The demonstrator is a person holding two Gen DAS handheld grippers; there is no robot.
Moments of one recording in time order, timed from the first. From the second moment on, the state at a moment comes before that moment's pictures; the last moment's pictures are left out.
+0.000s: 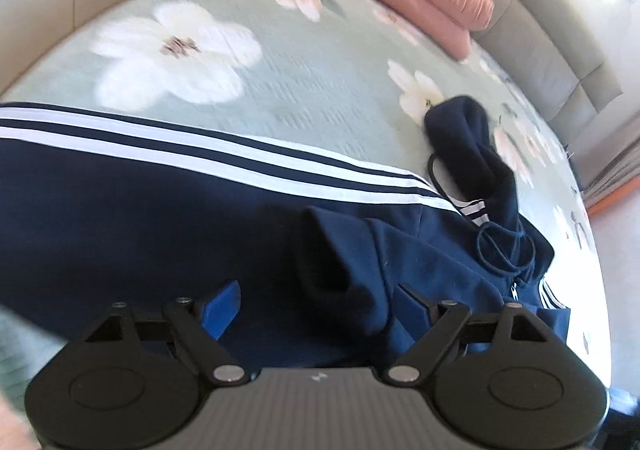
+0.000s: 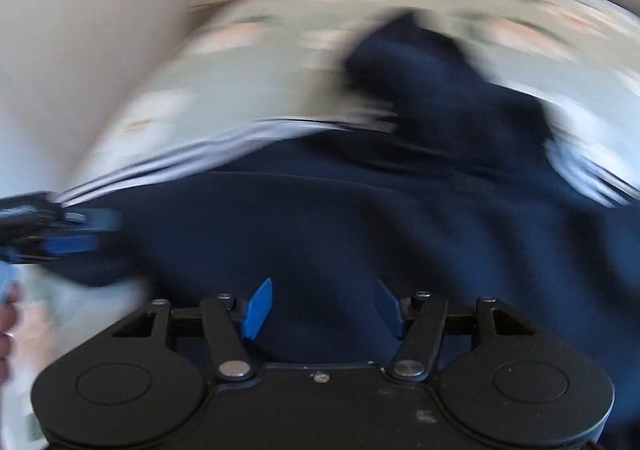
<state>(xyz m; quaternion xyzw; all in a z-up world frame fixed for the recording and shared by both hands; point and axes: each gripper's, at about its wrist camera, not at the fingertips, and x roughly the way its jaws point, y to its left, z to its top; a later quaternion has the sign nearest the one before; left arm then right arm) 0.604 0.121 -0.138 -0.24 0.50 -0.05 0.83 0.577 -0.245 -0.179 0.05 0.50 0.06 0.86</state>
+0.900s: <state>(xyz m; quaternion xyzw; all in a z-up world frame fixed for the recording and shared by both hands) 0.627 0.128 -0.179 -0.27 0.47 -0.06 0.84 0.623 -0.336 -0.198 0.00 0.51 -0.12 0.85</state>
